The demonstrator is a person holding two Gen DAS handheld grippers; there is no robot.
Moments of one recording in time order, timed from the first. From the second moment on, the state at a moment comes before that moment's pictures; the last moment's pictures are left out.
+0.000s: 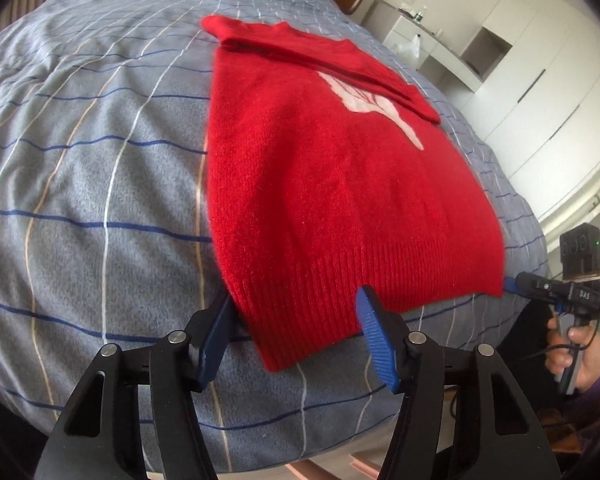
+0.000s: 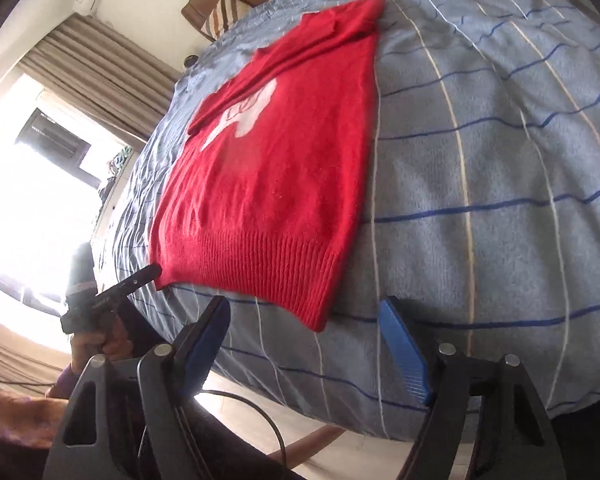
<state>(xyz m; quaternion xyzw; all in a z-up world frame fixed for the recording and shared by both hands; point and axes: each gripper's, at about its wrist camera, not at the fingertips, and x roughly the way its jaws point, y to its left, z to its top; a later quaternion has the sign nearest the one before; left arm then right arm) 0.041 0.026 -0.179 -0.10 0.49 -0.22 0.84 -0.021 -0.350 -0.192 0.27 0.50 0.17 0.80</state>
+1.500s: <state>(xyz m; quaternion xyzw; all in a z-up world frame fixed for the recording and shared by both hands) 0.385 0.043 -0.120 -0.14 0.42 -0.05 0.90 0.341 -0.411 -0.124 0.26 0.37 0.07 0.89</state>
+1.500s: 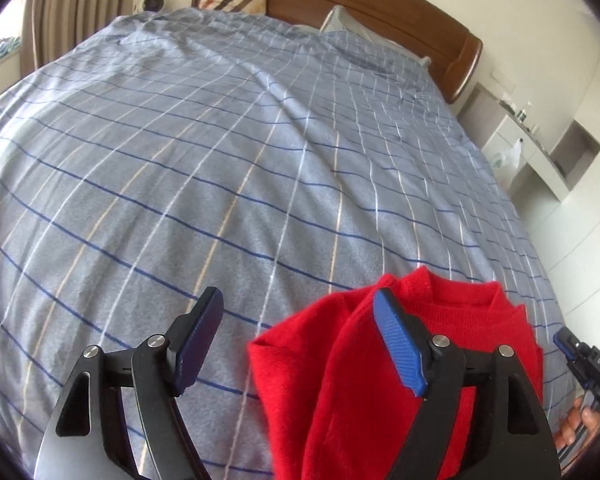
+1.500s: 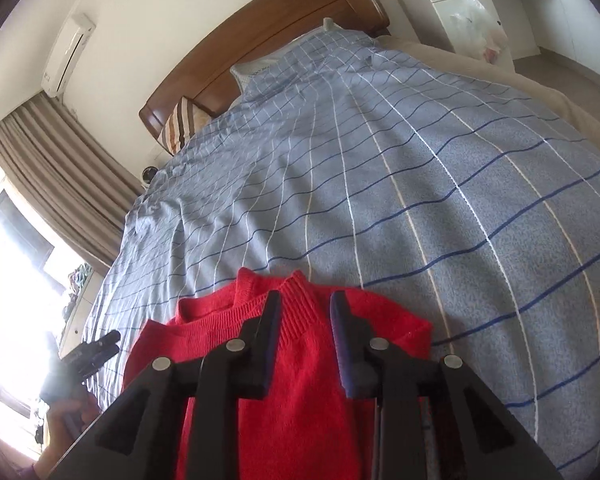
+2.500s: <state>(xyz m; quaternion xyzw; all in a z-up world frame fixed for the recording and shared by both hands) 0.133 0.011 -0.087 0.01 0.35 -0.03 0.94 0.063 -0.305 -0.068 -0.03 0.30 0.06 0.95</state>
